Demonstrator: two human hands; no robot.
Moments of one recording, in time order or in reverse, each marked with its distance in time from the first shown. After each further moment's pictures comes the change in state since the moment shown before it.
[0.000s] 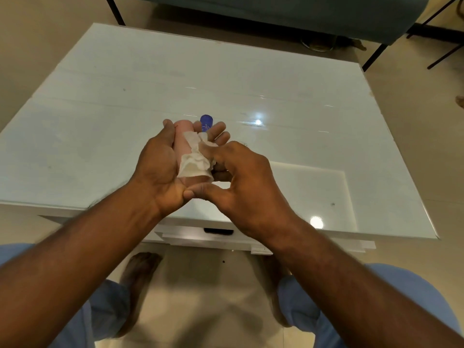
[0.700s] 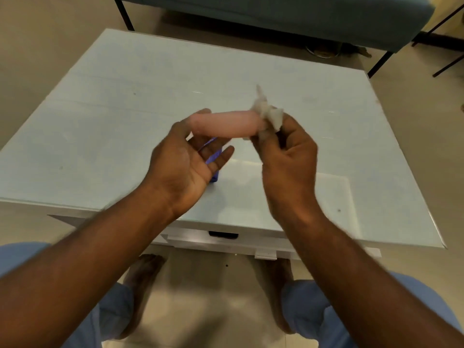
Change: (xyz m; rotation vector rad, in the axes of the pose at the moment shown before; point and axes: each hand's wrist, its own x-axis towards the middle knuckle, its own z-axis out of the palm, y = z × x) left_hand -0.006 -0.002 0.014 0.053 0.016 0.243; right_hand 0.022 0.008 -0.017 0.564 0.520 0.142
